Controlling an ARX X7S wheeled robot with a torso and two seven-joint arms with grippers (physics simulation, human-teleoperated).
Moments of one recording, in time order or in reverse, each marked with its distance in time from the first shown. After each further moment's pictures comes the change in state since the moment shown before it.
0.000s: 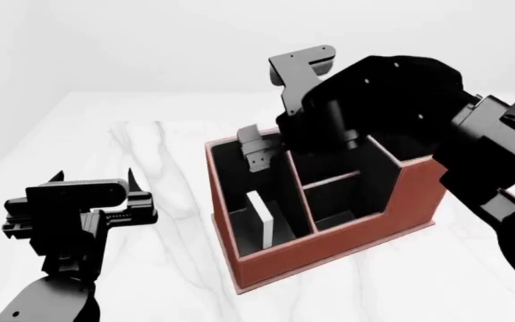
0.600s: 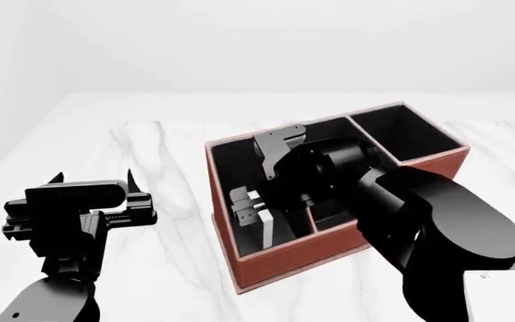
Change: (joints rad) left arm 0.007 0.006 -0.007 -0.006 0.006 0.008 0.008; right arm -0.257 -0.254 -0.146 0.419 -0.193 -0.111 -0.299
